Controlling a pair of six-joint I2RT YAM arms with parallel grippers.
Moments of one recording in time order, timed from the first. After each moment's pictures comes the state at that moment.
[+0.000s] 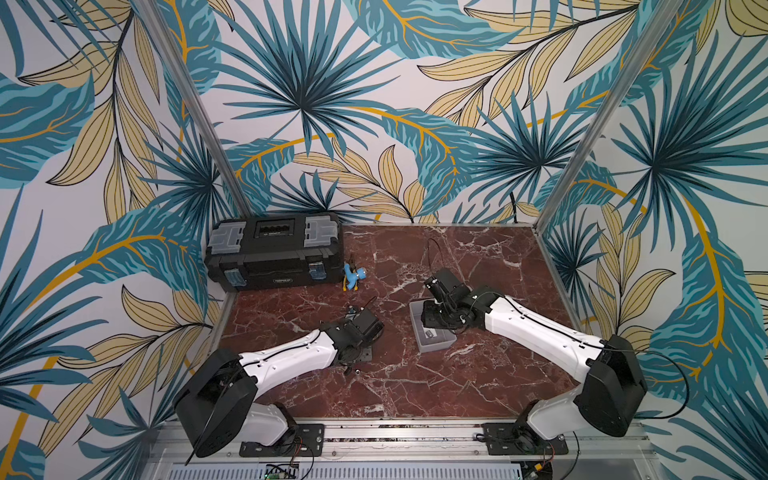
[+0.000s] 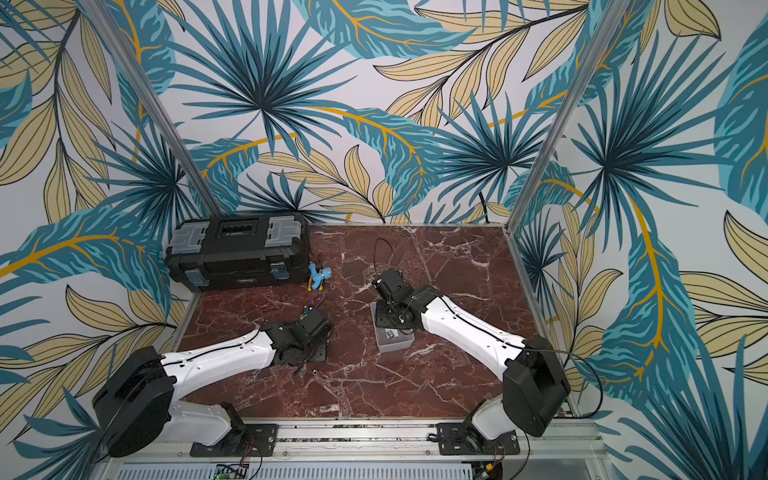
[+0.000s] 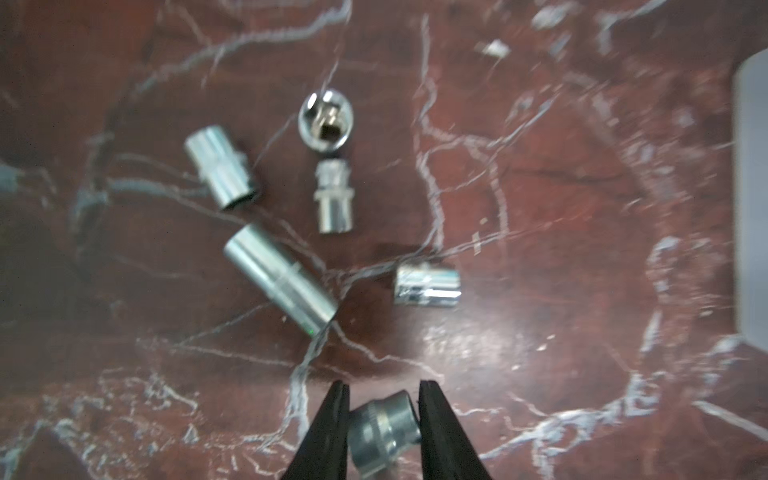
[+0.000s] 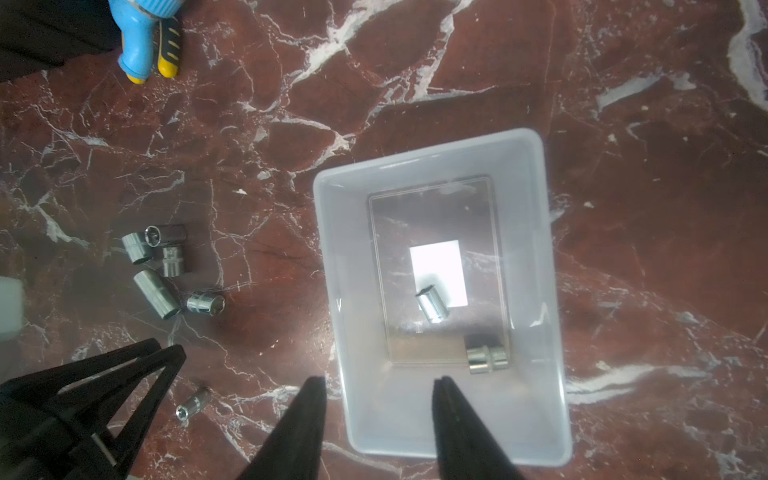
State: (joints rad) left arm -0.79 1.39 0.79 -0.59 -0.20 -0.83; right arm 0.70 1.48 1.14 -0.75 0.09 0.71
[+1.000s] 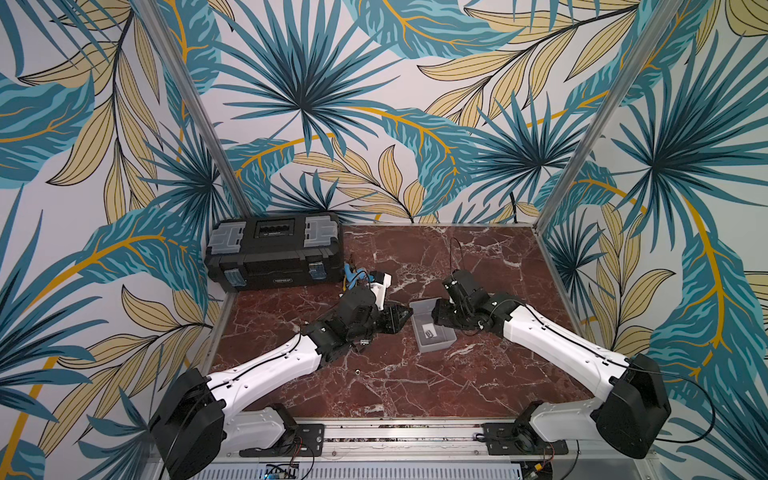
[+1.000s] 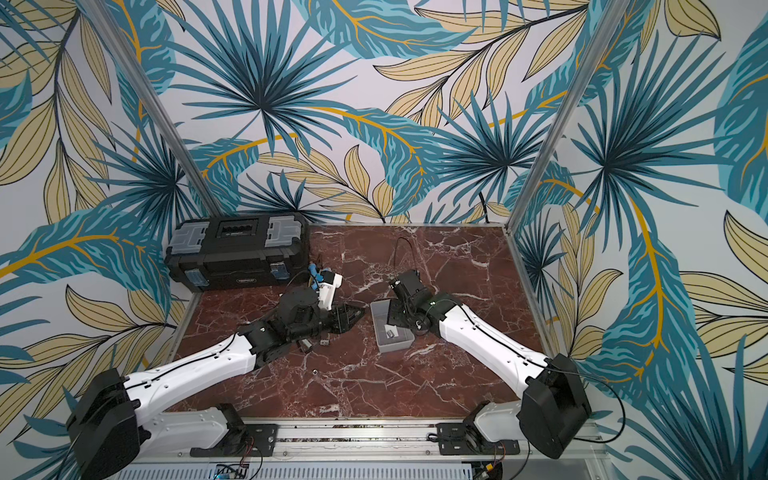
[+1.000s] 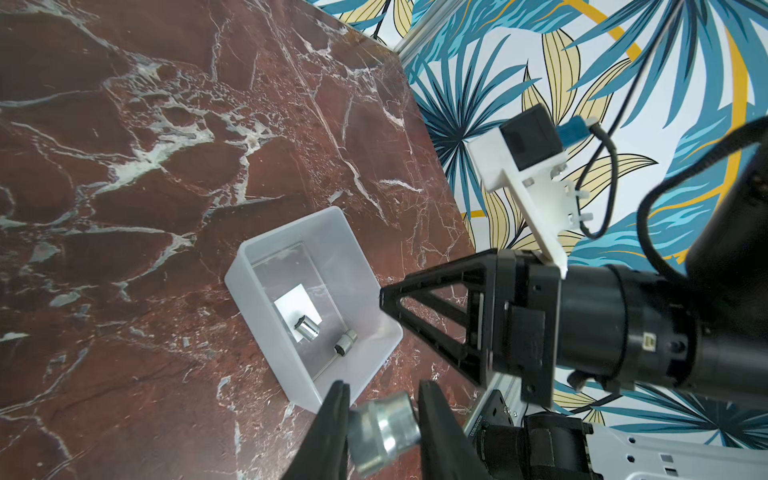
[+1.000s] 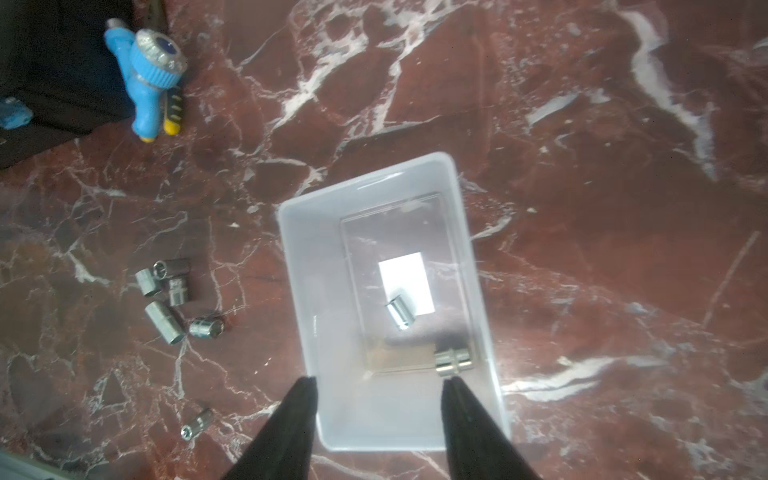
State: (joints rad) left arm -0.77 1.23 0.77 0.05 0.20 -0.79; right arm 0.58 1.36 1.05 -0.71 0.10 0.71
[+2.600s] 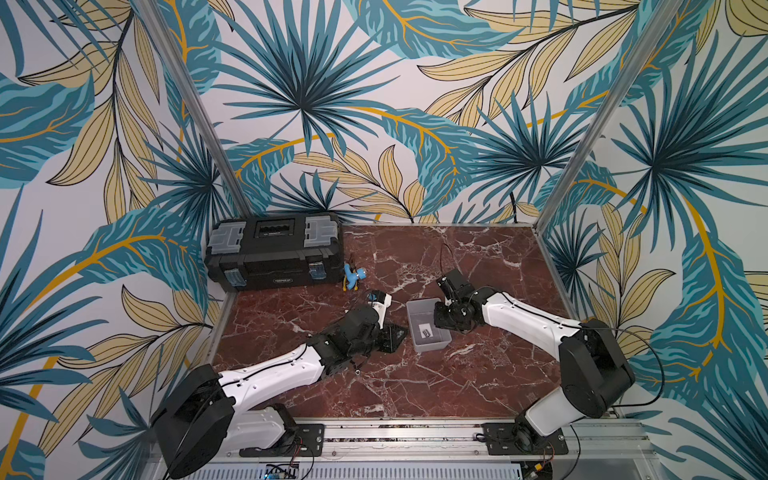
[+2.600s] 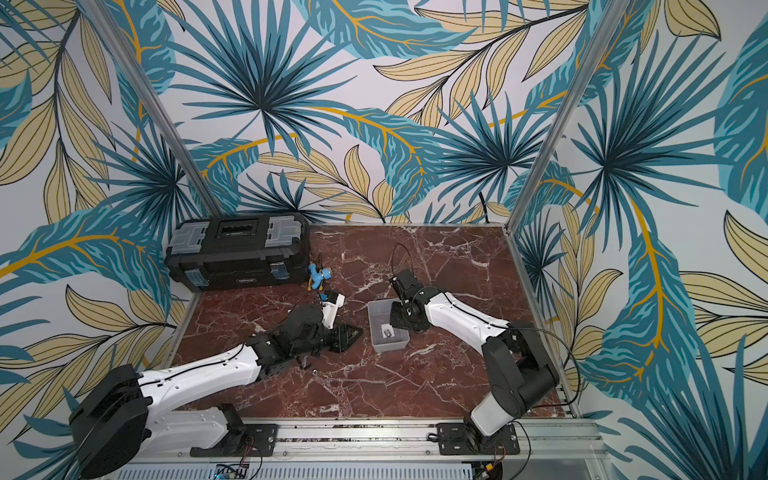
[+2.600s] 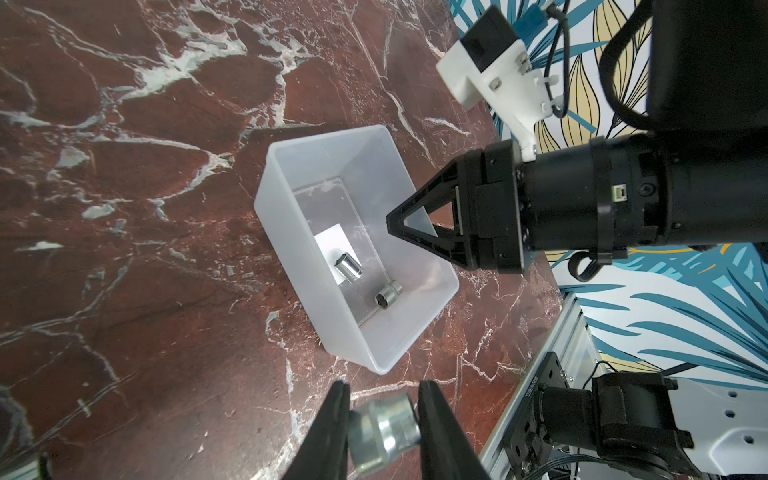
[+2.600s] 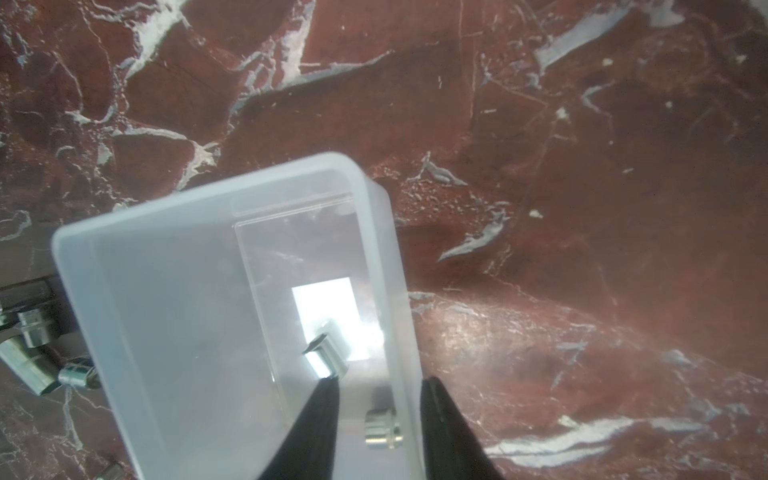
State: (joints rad) left arm -0.83 1.24 0.63 0.07 0.16 -0.75; right arm 0.54 1.60 1.04 -0.65 0.02 0.66
